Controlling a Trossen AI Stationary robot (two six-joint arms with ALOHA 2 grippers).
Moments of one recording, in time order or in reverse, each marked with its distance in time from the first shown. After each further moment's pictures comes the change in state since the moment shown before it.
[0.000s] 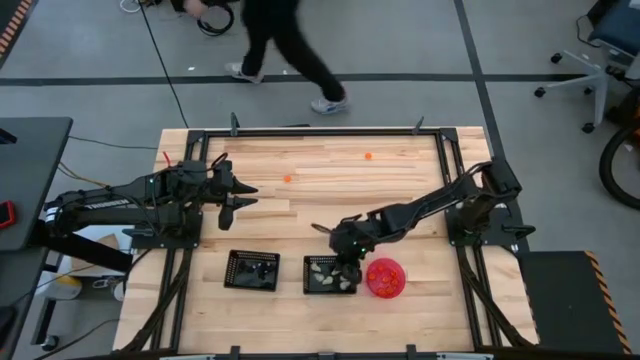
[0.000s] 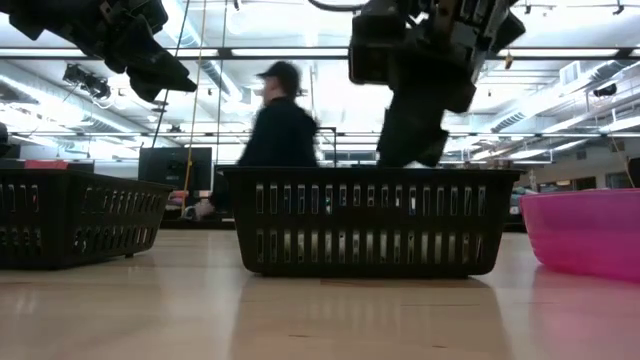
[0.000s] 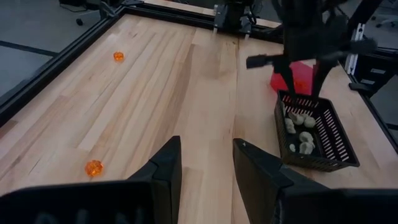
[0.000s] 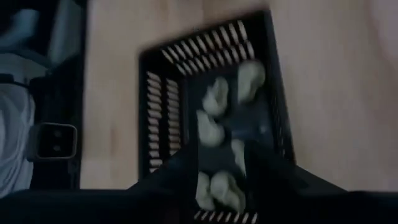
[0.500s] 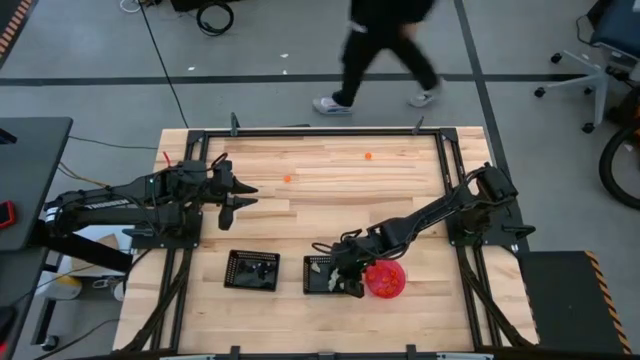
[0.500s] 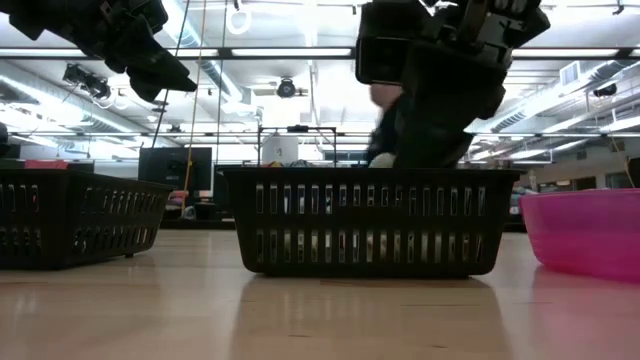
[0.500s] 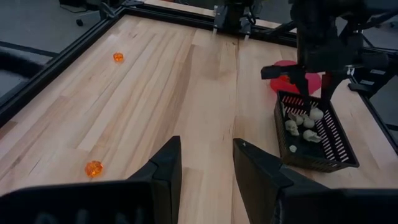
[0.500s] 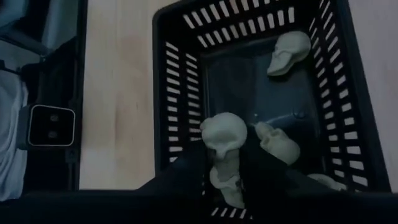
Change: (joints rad) left arm 0.000 0.000 0.000 0.001 0.000 -0.001; right arm 0.097 0.050 0.000 0.039 0.052 0.046
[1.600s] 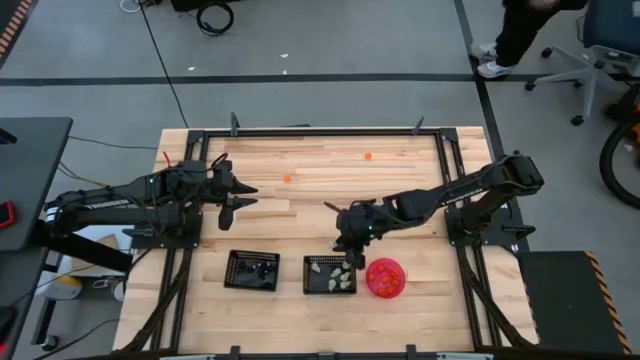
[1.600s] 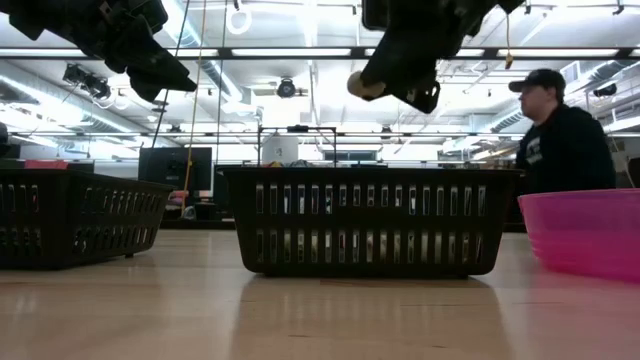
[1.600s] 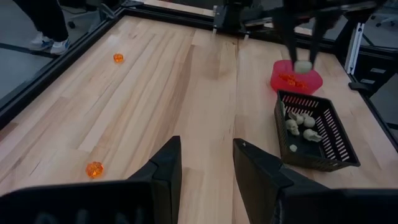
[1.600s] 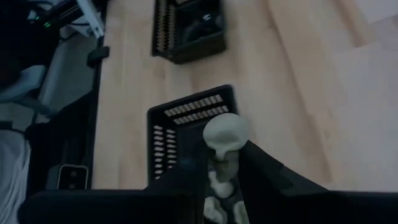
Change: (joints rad) left arm 0.000 0.000 0.000 0.000 0.000 0.008; right arm -0.126 -0.245 -0.001 -0.089 0.094 -0.052
